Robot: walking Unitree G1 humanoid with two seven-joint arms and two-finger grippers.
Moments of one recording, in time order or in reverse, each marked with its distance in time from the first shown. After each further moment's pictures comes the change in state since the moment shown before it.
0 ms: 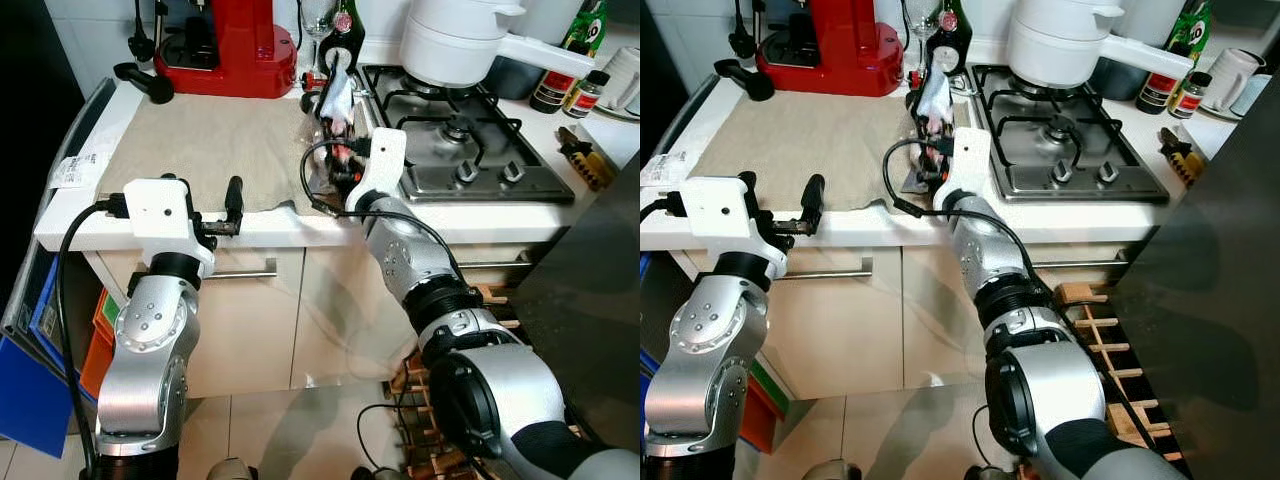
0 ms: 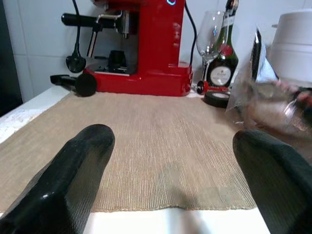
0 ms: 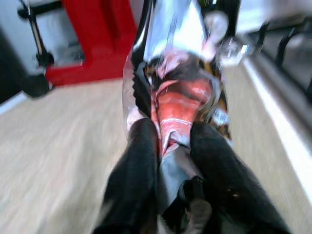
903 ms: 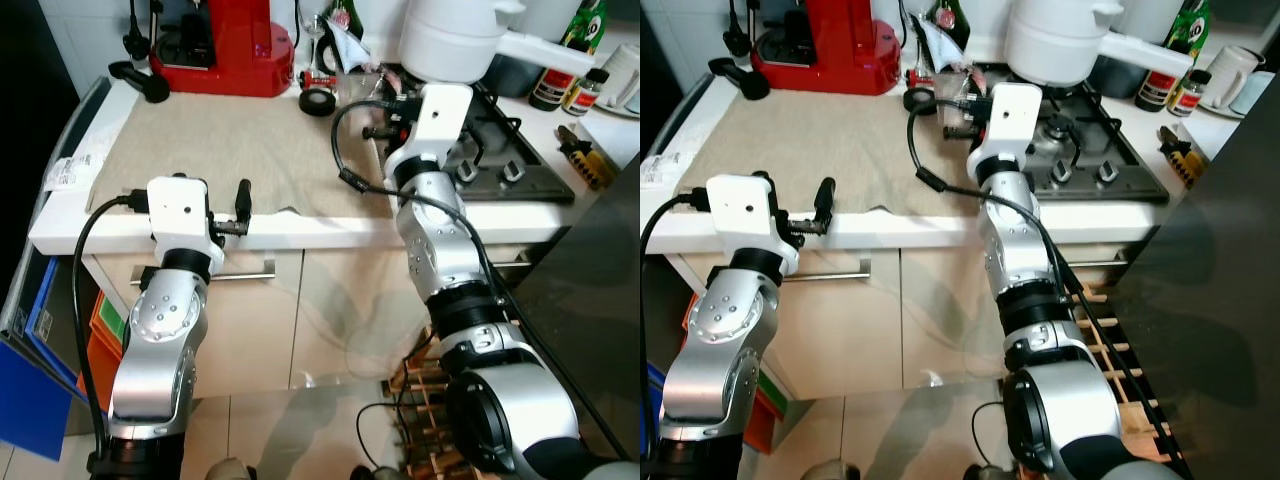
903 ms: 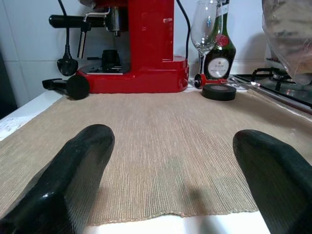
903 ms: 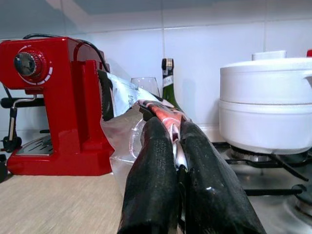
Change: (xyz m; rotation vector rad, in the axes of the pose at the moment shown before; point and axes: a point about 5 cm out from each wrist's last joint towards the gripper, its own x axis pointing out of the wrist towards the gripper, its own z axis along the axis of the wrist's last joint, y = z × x) left arm 0.010 -0.006 -0.006 0.073 0.005 -0.016; right arm -0.017 -0.015 0.056 -0.193 -0.386 -0.101
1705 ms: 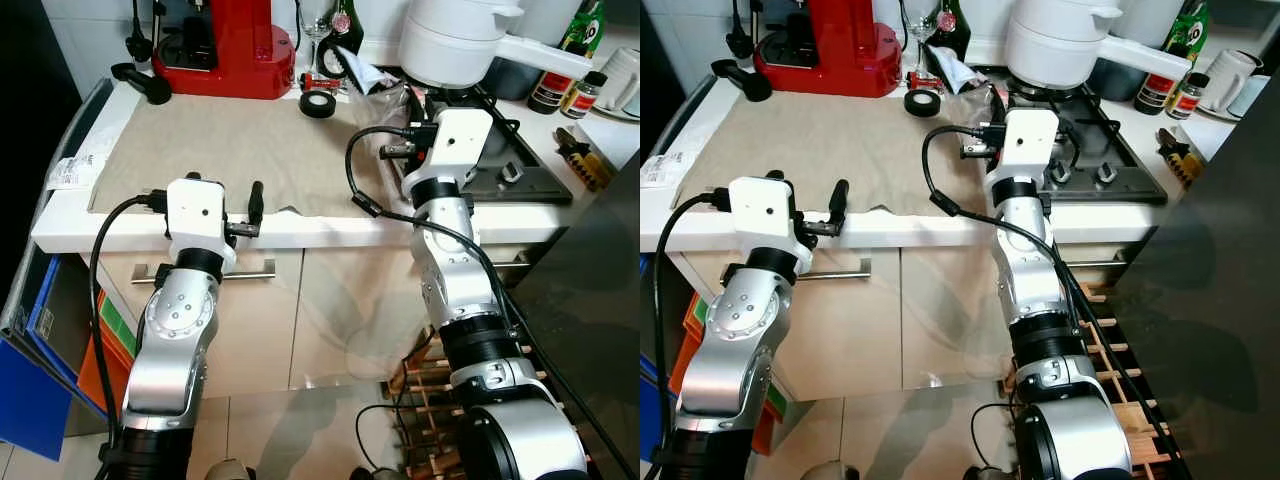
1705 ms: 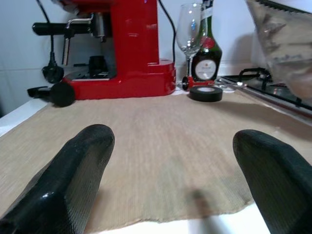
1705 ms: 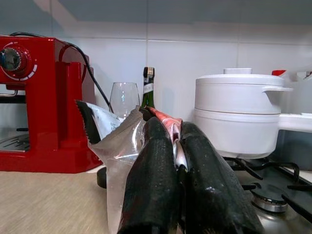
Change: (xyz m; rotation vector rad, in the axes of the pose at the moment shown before) left arm 0.008 -0.012 -0.005 0.027 -0.021 -0.039; right arm -0.028 -0.015 -0.008 -0.088 -0.044 -0.059
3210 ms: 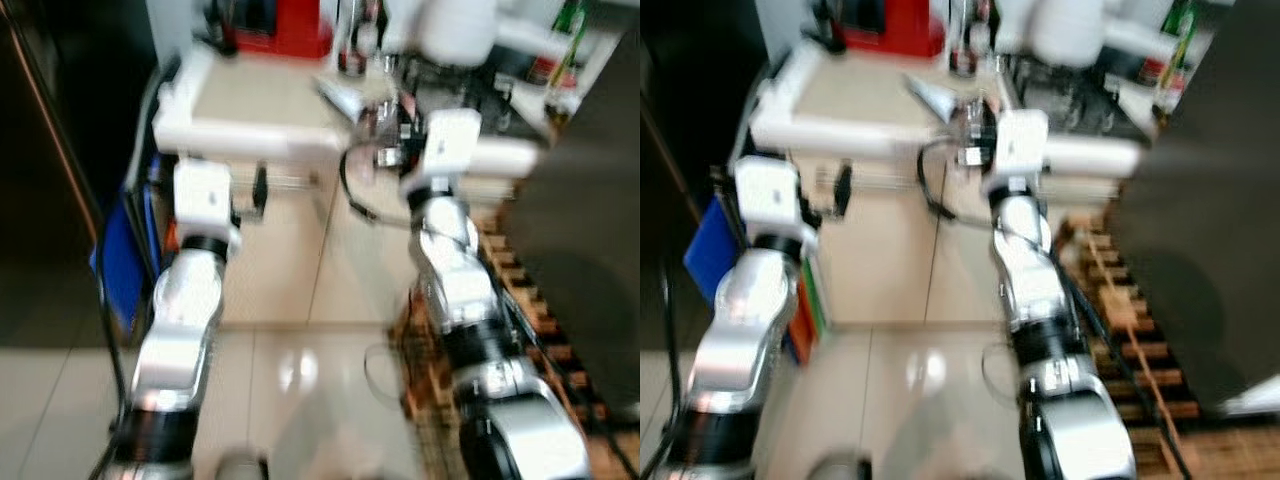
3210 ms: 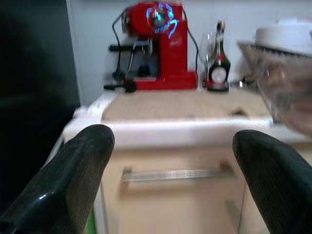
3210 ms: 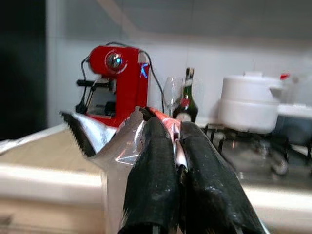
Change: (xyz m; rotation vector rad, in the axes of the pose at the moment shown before) left arm 0.012 -0.002 0.003 0.014 -0.045 0.019; right arm -0.002 0.003 -0.004 -0.019 0.047 0.033
